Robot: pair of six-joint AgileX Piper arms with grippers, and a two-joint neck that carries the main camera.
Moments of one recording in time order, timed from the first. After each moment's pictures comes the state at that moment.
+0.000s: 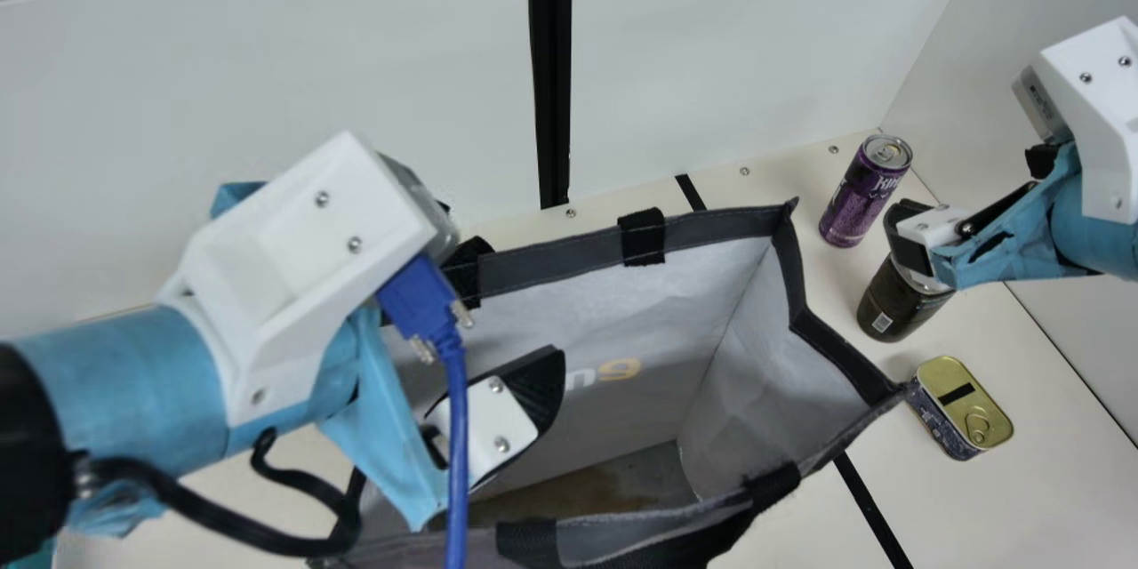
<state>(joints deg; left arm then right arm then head) -44.2 95.5 -122.3 -17.2 69.9 31.4 -32.6 68.8 -92.7 13.6 69.9 -36.6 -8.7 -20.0</state>
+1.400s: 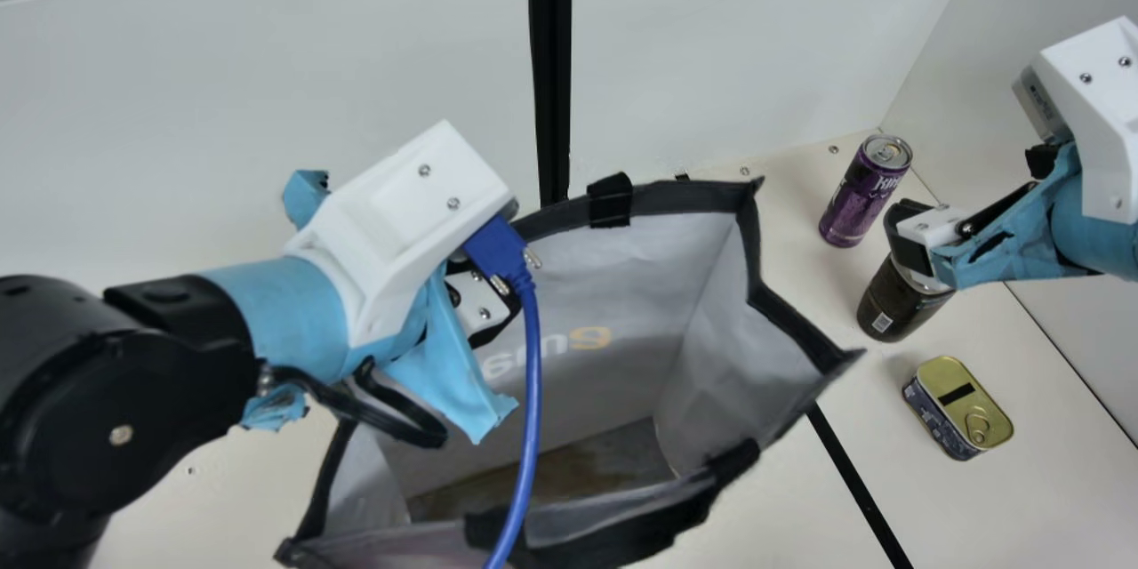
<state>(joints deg) -45.5 103.0 -126.0 -8.1 69.9 26.3 -32.6 68.8 -92.7 13.6 69.9 -36.6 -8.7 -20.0</state>
